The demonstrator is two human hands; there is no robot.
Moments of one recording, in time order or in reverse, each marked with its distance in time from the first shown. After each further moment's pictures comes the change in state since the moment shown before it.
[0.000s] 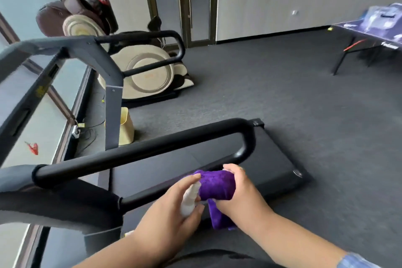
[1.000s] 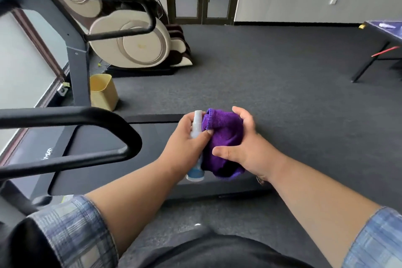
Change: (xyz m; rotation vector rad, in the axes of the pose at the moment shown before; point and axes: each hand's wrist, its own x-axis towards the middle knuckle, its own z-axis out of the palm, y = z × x) left_hand 0.265 0.179 0.277 -0.654 0.243 -0.366; right_hand 0.149 0.148 -0.337 0.236 -0.342 -0.108
